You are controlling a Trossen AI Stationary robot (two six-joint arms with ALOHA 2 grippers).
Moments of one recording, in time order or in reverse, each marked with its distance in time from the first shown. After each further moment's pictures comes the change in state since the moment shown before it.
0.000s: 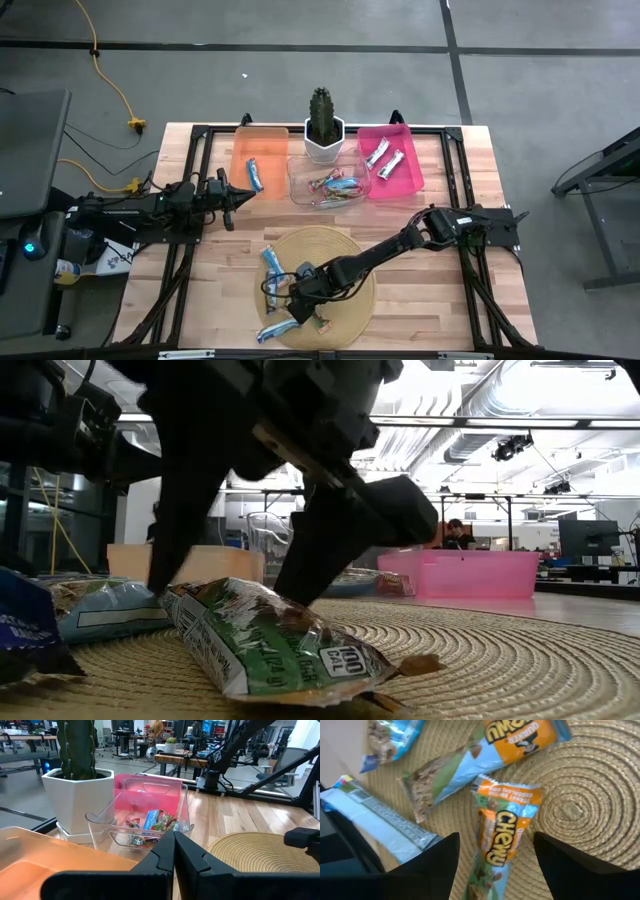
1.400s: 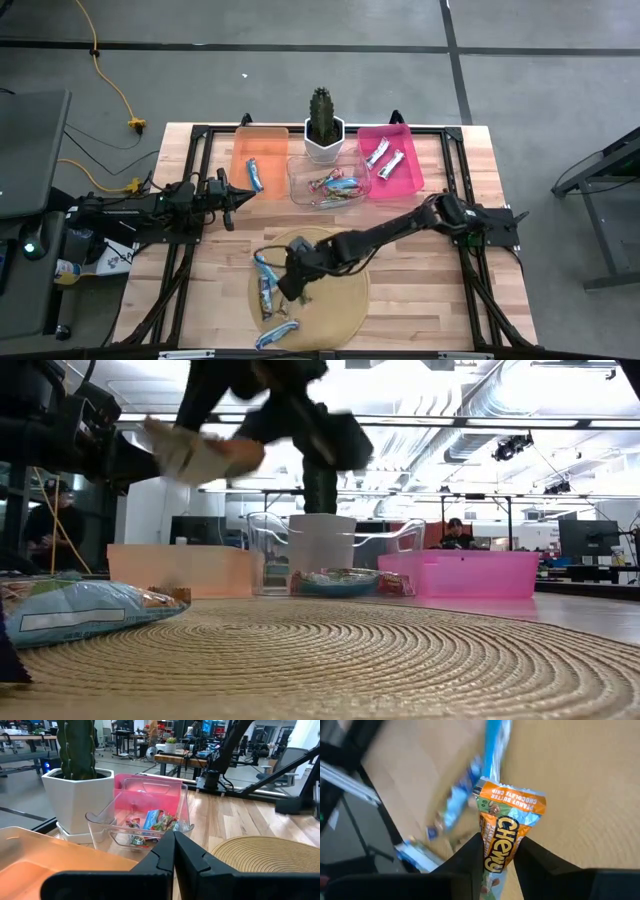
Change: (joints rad) left arm 0.000 0.000 0.000 0.000 0.000 0.000; right arm -0.086 -0.139 -0.002 0.048 0.107 -0.129
